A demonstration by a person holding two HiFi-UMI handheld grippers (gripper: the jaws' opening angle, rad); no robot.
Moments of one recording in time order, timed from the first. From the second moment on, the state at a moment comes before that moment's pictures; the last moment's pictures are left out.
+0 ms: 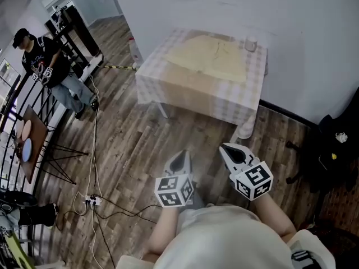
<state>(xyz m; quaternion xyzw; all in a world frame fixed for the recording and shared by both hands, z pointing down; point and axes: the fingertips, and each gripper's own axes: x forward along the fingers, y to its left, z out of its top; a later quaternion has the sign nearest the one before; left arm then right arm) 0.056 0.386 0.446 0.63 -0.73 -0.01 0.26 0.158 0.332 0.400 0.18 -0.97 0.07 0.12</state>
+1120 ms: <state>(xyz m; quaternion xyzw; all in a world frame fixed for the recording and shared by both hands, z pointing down) -0.102 0.226 0.454 0.68 -0.68 0.02 0.27 0.016 0.178 0.395 0.26 -0.96 0.10 0.10</state>
